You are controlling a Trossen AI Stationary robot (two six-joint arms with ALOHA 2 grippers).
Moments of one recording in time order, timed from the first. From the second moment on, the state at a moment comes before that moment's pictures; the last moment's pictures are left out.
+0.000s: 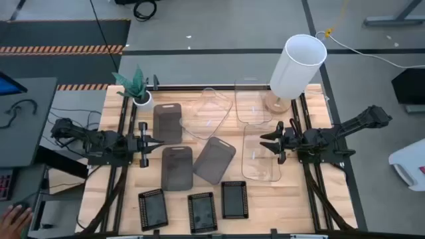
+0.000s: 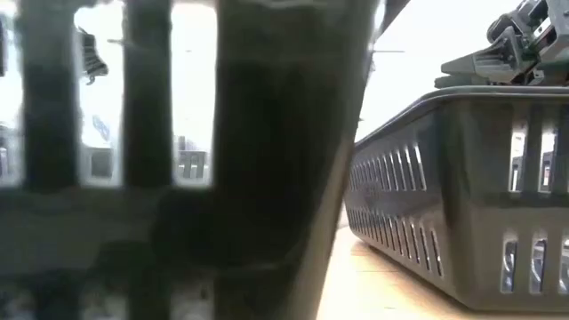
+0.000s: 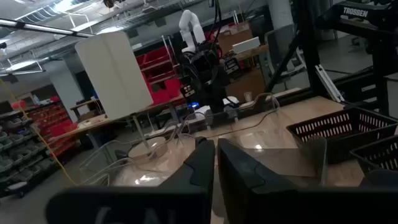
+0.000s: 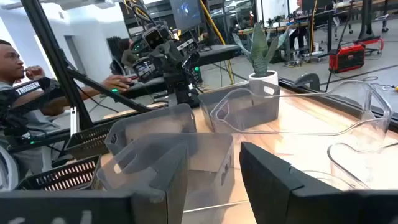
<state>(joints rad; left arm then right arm) -0.33 0.08 0.01 0.21 -0.38 0.35 0.30 0.42 0.01 0.43 0.44 0.21</state>
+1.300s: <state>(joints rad) -0.33 0.08 0.01 0.21 -0.38 0.35 0.30 0.42 0.01 0.43 0.44 0.21</state>
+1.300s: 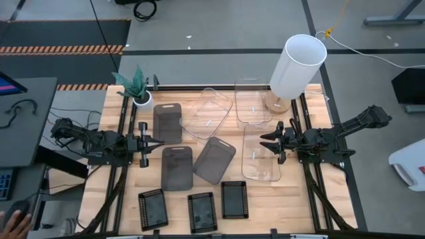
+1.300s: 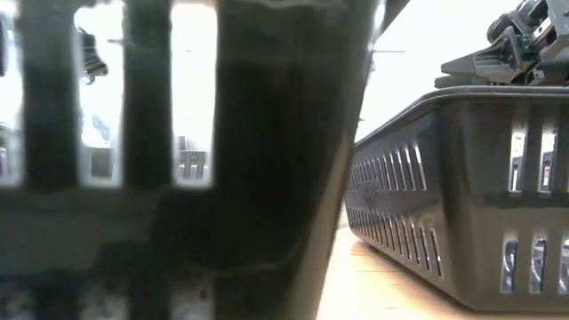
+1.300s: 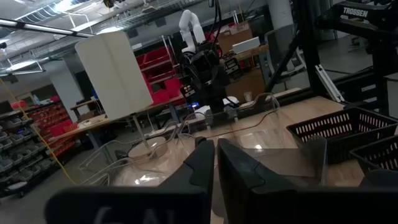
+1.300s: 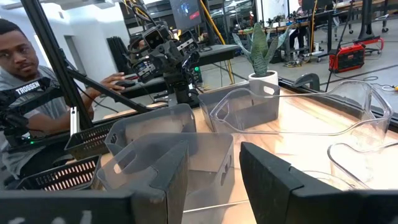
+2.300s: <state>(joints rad) -0.33 0.08 0.01 0.21 -0.38 0.35 0.30 0.42 0.01 0.43 0.44 0.21</state>
